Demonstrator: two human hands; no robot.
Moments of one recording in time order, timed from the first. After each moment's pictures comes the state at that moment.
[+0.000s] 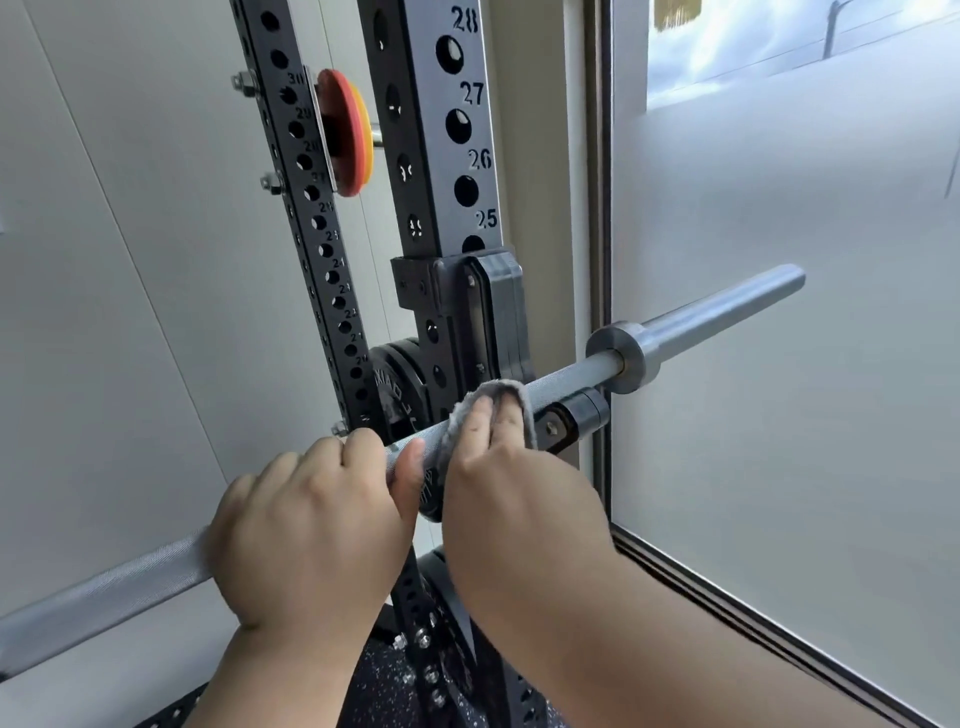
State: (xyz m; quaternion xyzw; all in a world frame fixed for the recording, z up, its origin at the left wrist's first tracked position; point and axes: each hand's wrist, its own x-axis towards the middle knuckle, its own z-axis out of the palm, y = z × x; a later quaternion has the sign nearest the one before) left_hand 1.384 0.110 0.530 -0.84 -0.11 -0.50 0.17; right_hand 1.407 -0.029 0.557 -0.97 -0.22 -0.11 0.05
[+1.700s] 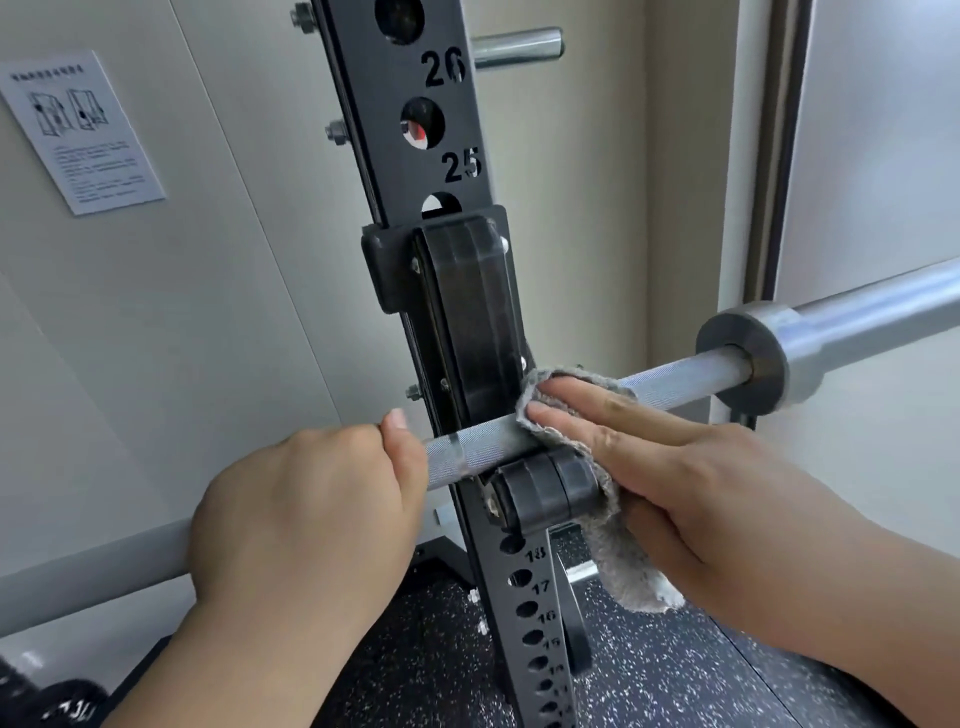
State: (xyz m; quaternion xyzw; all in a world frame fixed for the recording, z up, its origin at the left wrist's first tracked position) left_hand 1.449 0.038 0.562 -0.90 -0.27 -0.32 0.14; right_hand 1.612 -0.196 0.527 -0.73 -0.56 -0.27 0.29
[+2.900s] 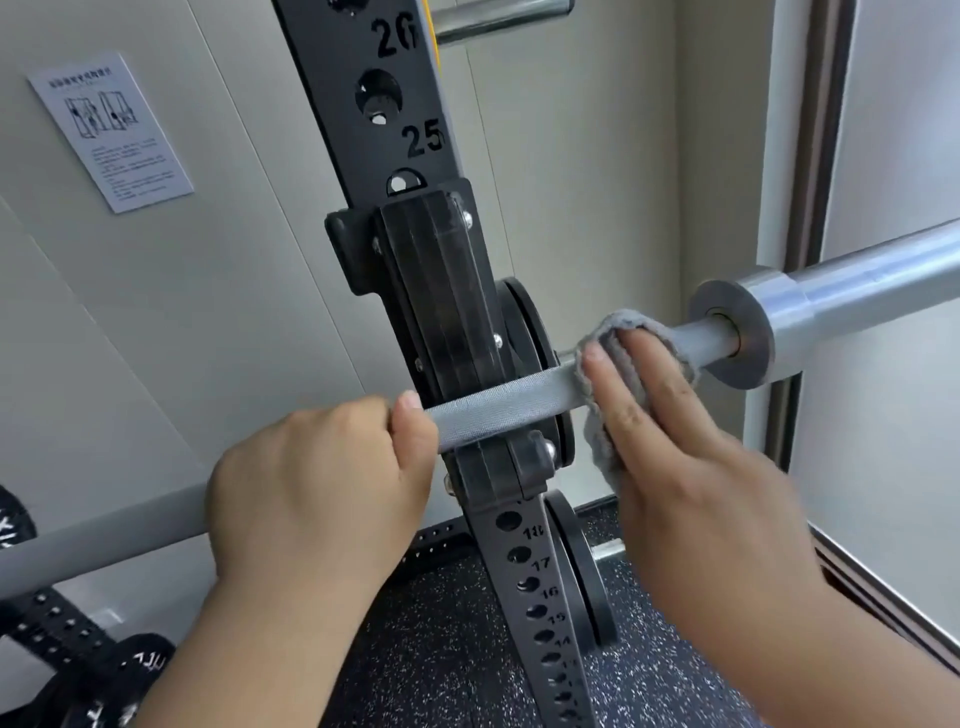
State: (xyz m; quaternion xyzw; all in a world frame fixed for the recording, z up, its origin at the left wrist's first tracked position) left_hand 1.464 0.008 0.562 -0.88 -0.33 -0.29 0.17; right_hand 1.605 -0.154 0.458 -0.79 -0.45 -0.35 0.25
